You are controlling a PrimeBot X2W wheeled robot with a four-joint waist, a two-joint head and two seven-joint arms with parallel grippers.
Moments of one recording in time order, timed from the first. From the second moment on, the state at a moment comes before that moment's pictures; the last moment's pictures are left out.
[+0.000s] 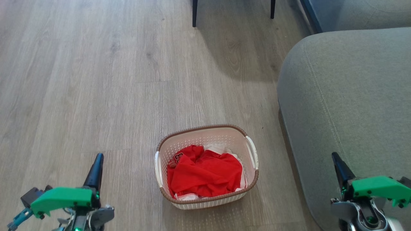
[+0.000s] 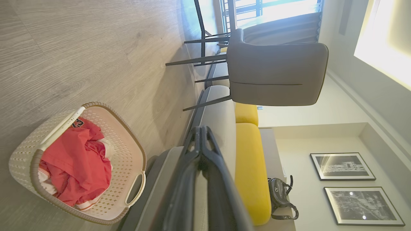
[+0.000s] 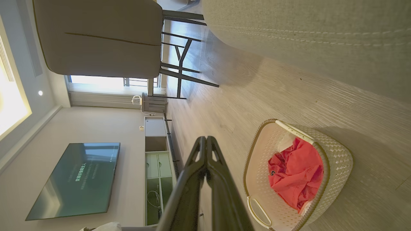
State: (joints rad) left arm -0.01 0.06 0.02 0.26 -1.46 -0.10 0.04; right arm -0.04 -0.06 -0.07 0.27 1.47 0.13 0.04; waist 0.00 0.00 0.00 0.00
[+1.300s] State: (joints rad) left arm -0.05 0.06 0.05 0.27 -1.63 -0.12 0.09; right arm -0.06 -0.06 -0.10 0.28 1.63 0.13 0.09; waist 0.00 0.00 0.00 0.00
